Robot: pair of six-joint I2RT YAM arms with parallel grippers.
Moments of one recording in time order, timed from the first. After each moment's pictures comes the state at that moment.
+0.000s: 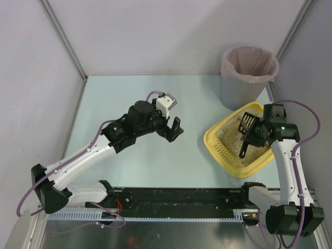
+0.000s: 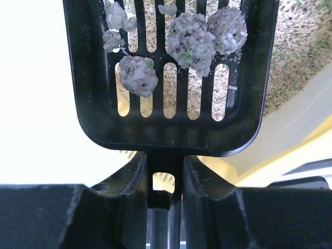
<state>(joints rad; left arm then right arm) -0.85 1.20 1.15 -0.35 0.08 -0.10 -0.07 1.00 1.04 -1.05 -0.09 0.47</state>
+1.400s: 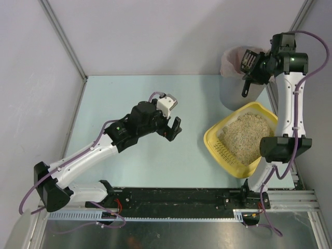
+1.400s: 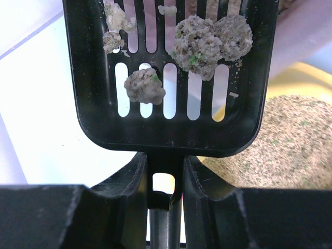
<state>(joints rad) -0.85 1.21 1.13 -0.35 0.00 -0.07 -0.06 1.79 2.32 -1.34 -0.13 0.44</state>
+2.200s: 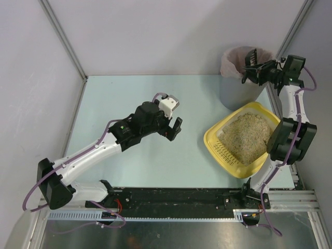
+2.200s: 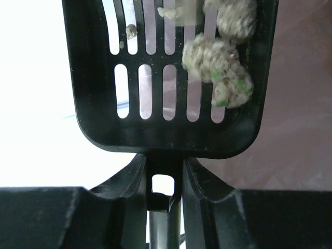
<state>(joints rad) -0.85 1.25 1.13 -0.35 -0.05 -0.04 -0.29 1.84 1.70 -0.36 -0.81 1.12</state>
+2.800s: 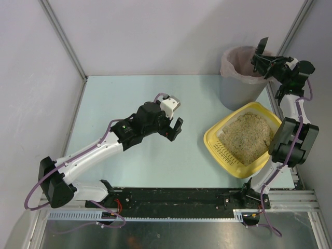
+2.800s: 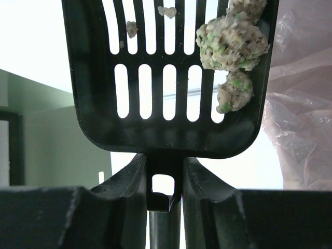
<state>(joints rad) -0.85 1.27 1.13 -0.35 -0.05 -0.04 -0.37 1.81 1.48 0.45 -0.98 1.86</state>
